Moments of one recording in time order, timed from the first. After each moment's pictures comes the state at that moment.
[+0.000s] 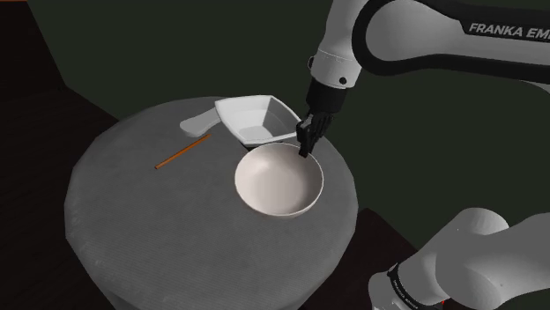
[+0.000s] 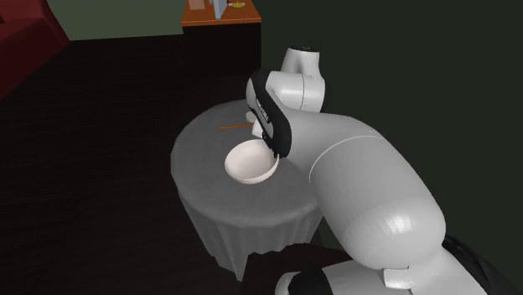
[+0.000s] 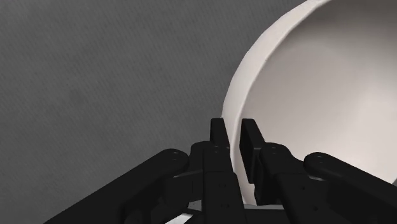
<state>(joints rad) 0.10 -0.42 0.23 -2.18 0.22 1.71 0.05</state>
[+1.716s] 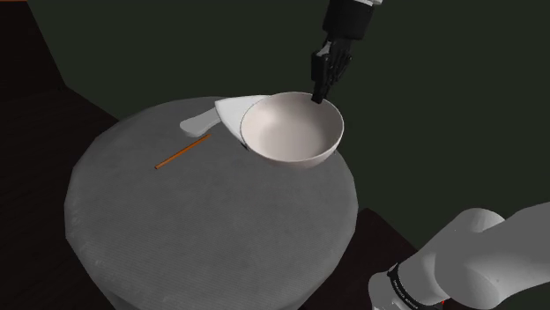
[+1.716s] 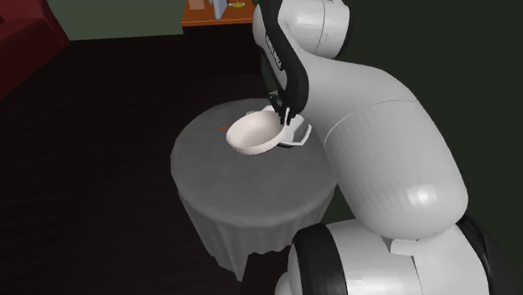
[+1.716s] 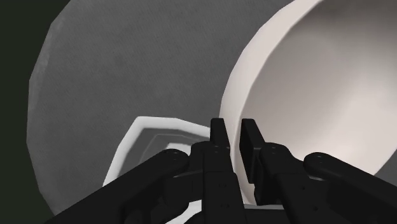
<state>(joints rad) 0.07 -0.29 0.20 -1.73 0.18 1.39 0.08</state>
